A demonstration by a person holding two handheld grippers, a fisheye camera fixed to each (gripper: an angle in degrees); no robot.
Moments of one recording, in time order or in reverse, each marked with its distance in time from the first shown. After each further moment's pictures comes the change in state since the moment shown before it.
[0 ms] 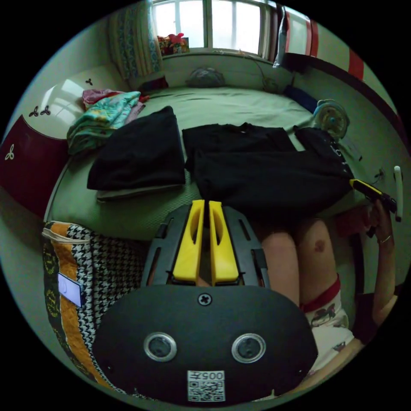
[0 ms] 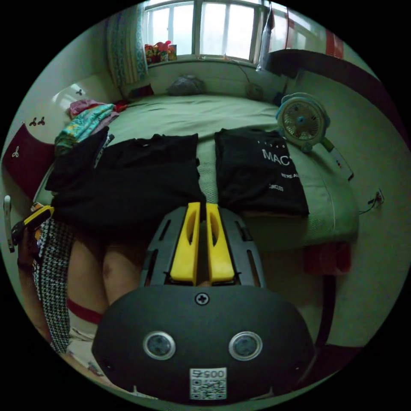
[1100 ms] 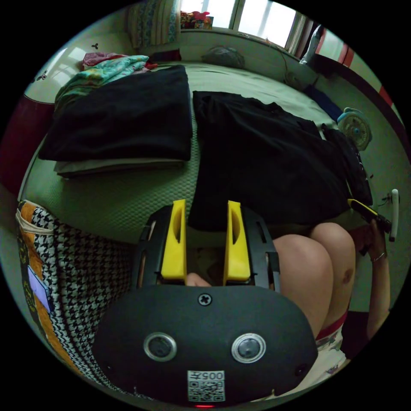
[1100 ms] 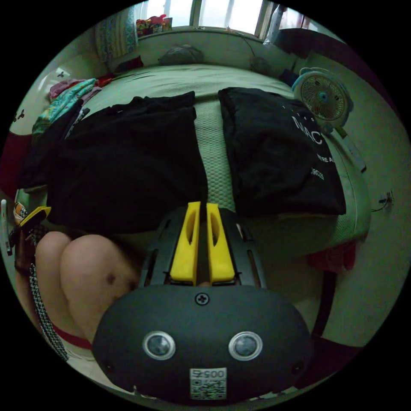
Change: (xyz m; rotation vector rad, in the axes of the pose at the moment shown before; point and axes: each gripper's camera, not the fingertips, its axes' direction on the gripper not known) left arm -0.051 -0.158 0.335 -0.132 0.040 -0.144; right arm 0.013 -0.114 0.257 -0.168 0.068 -0.010
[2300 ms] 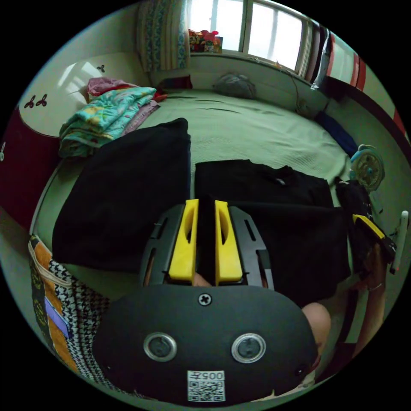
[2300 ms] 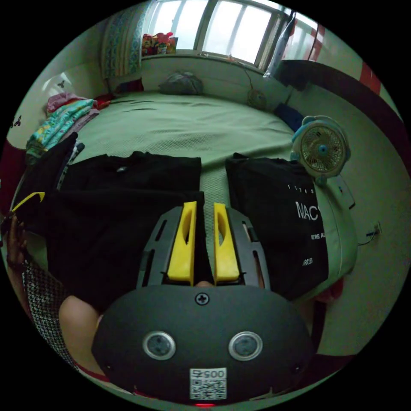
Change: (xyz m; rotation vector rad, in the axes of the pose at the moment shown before) left arm -0.015 -0.225 0.080 0.195 -0.099 -0.065; right arm -0.054 -0.178 0.047 0.174 0.052 -0.019
